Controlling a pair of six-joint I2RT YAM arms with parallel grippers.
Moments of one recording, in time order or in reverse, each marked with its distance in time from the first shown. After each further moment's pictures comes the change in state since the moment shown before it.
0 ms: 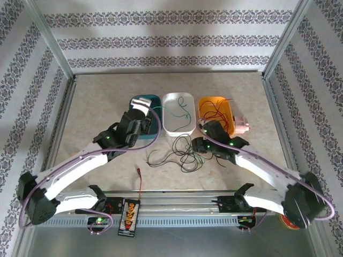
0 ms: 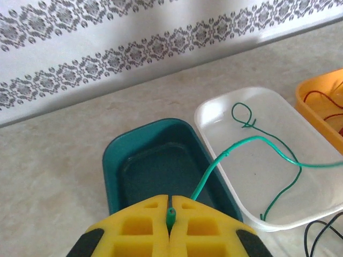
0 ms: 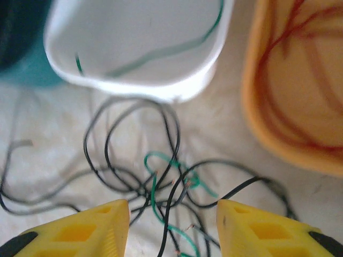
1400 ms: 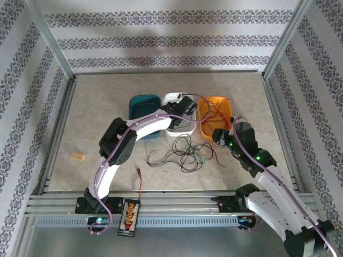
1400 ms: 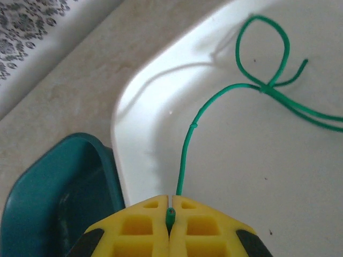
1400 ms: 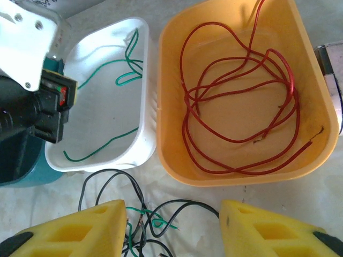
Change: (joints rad) left arm 0.001 0.956 0.703 -0.216 -0.084 0.064; right arm -0.227 -0.292 -0.072 -0.024 -0.016 0.089
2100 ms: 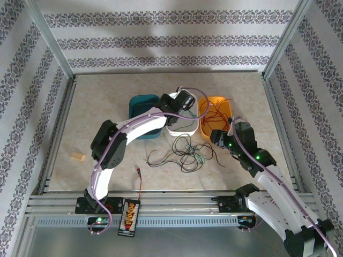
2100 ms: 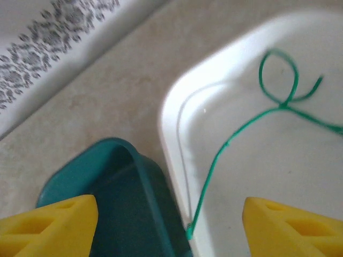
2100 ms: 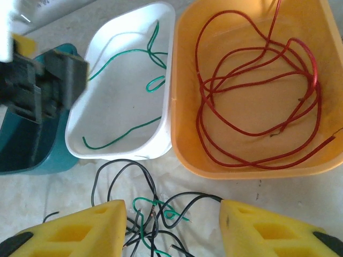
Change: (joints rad) left arm 0.000 -0.154 -0.037 0.042 -0.010 0.041; right arm 0.005 0.014 0.000 -0.002 -0.072 -0.008
